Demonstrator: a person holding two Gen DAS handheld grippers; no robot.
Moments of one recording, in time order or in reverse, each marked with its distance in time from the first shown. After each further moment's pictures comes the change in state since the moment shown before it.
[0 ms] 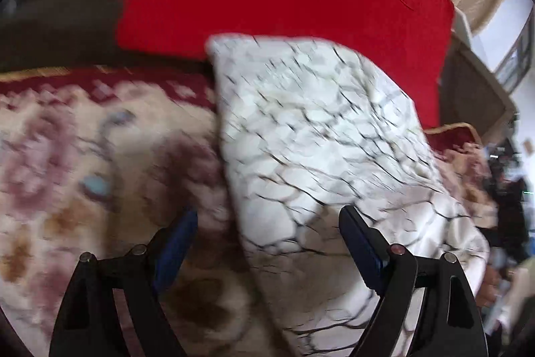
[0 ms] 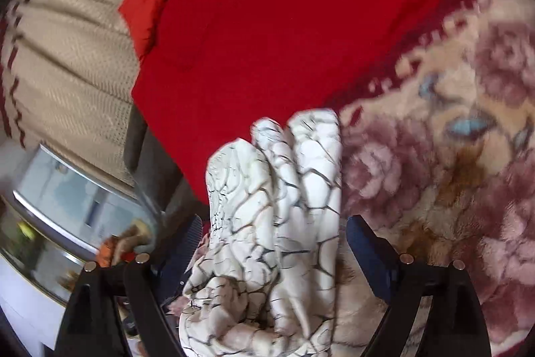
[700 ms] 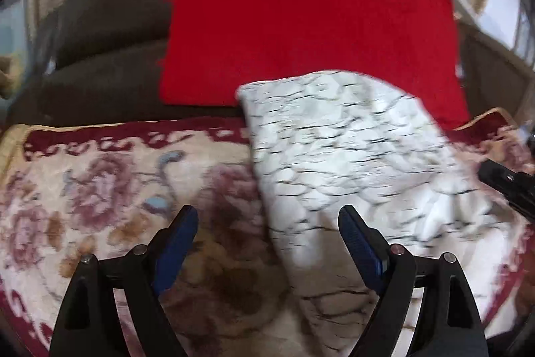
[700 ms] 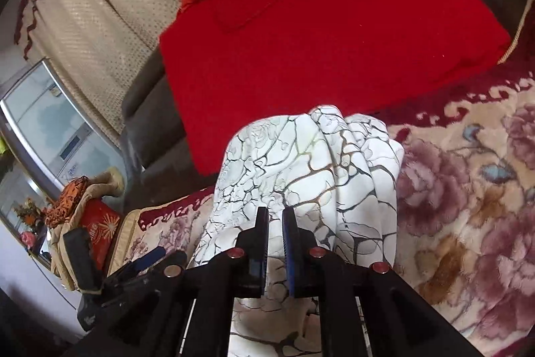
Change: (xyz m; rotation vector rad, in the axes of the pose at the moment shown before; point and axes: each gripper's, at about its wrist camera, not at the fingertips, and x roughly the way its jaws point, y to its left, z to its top) left arm -0.041 -0.035 -0.032 0.157 -0.214 0.342; right arm 0.009 0.083 -0.047 -0.365 -0.022 -0.123
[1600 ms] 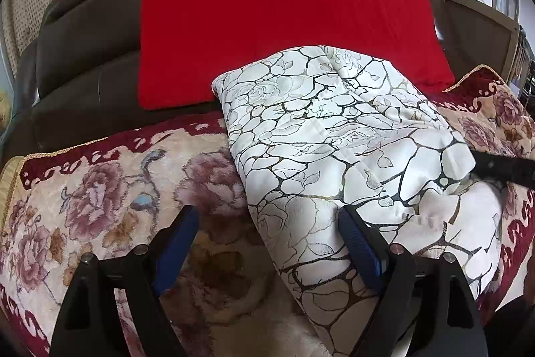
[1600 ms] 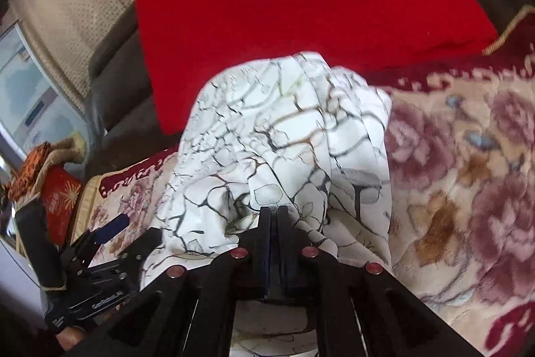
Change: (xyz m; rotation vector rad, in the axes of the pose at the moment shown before) left arm -0.003 -0.024 -0.019 0.145 0.010 -0.045; right arm 0.015 0.022 -0.029 -0.074 0.109 -0.176
